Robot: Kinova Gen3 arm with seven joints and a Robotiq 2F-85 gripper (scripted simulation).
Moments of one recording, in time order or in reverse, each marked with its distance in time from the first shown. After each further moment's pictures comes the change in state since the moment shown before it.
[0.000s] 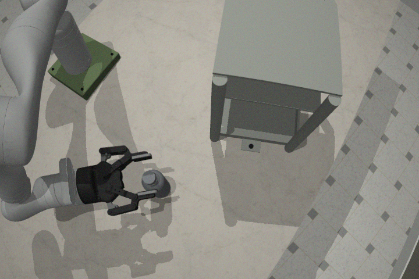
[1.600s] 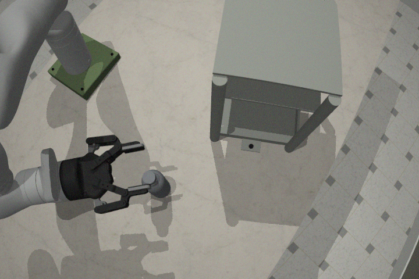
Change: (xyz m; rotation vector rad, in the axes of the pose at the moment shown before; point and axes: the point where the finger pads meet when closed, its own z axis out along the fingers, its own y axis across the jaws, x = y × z) arm 0.073 0.001 -0.001 -0.001 -0.001 0.010
